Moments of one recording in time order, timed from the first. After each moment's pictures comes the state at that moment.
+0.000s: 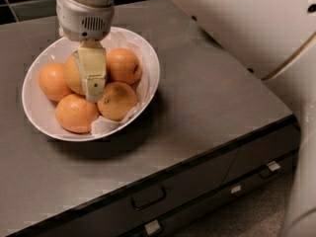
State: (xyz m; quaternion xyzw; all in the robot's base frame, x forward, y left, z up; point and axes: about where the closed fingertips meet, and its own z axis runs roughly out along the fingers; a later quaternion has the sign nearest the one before) arm 0.501 0.156 0.968 -0.84 0.50 0.08 0.17
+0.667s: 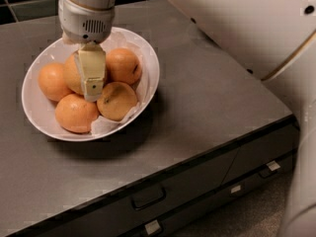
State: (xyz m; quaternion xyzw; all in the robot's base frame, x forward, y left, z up) arm 0.505 0.155 0.963 -0.84 0.51 0.08 0.17
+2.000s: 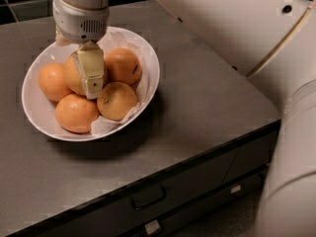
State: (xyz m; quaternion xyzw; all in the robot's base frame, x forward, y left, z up) arm 0.515 0.164 0.958 -0.87 0.46 0.07 0.17
